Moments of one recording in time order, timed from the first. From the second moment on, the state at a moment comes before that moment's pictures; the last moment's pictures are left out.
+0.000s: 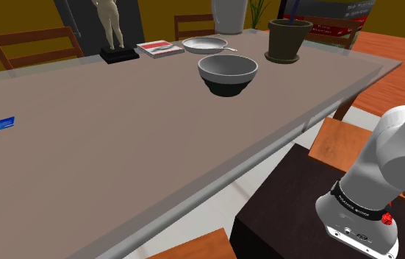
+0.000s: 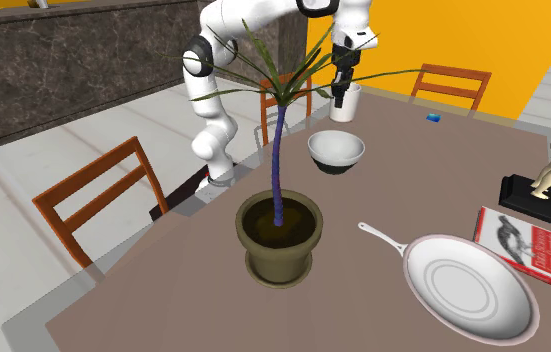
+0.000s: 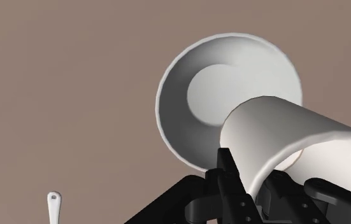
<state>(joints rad) 0.13 -0.14 -0.09 -1.46 0.03 1.33 0.06</state>
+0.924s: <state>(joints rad) 0.13 -0.22 -0.08 -1.73 0.03 1.53 0.07</state>
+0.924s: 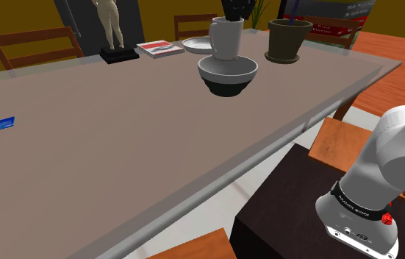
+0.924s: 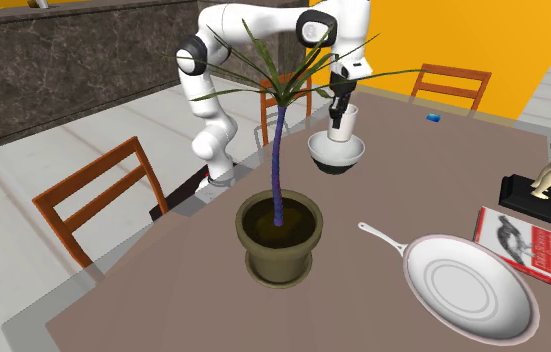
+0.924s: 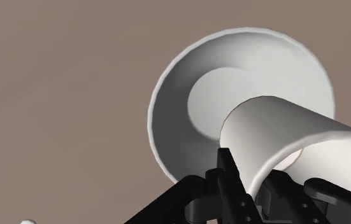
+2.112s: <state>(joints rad) 0.13 -0.22 -0.08 -1.74 0.03 1.54 0.06</state>
